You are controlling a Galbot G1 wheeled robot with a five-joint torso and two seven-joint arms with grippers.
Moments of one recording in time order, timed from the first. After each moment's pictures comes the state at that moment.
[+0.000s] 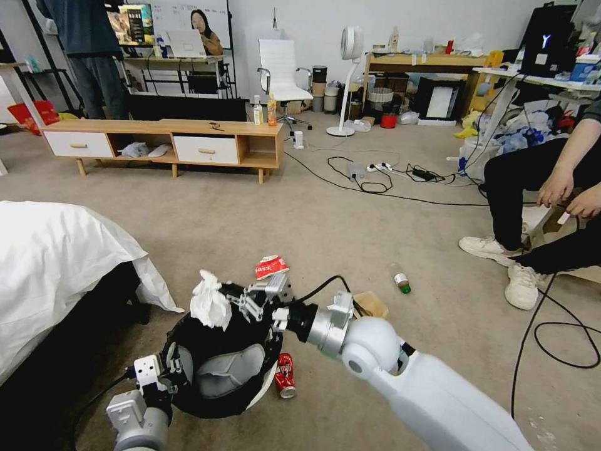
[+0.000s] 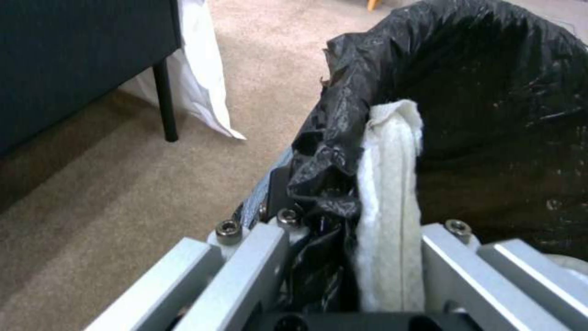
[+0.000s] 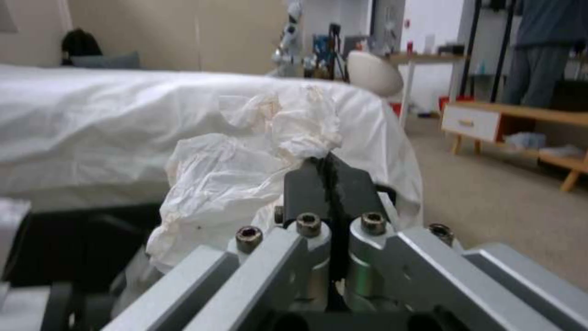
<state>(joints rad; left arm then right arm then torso) 1.56 -1.45 -0.62 -2.13 -0.35 0.35 -0.25 -0.64 1.10 -0.30 1.82 0.68 -0.06 -0.38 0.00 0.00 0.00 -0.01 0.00</state>
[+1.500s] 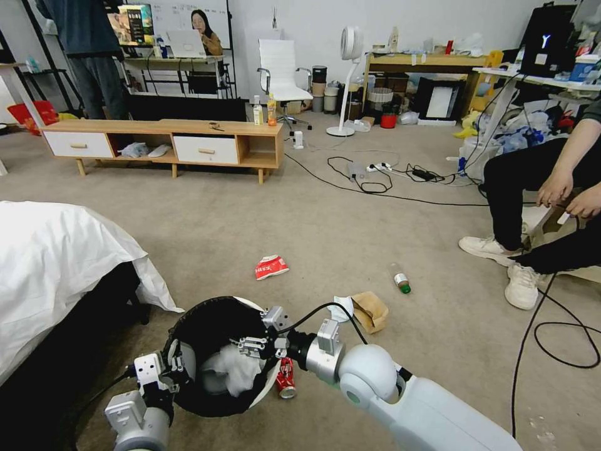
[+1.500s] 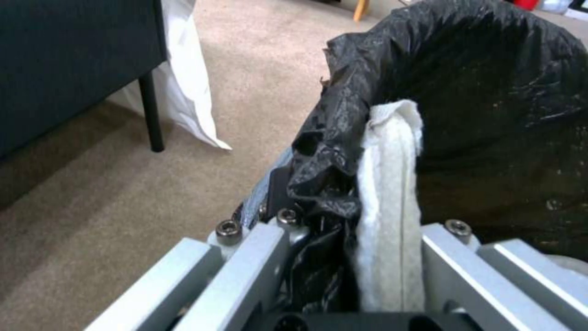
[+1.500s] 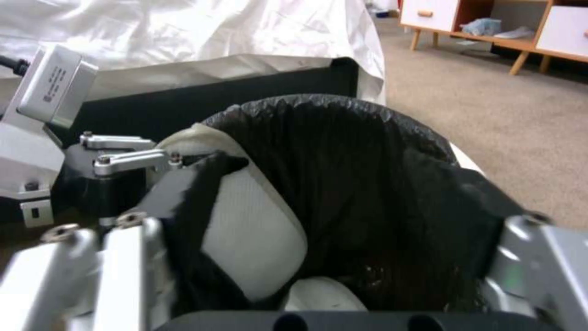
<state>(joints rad) 1.57 -1.45 -0.60 -2.16 -0.34 0.34 -0.25 -0.69 1.07 -0.37 1.82 0.61 -0.22 -0.20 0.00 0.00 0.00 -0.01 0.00</state>
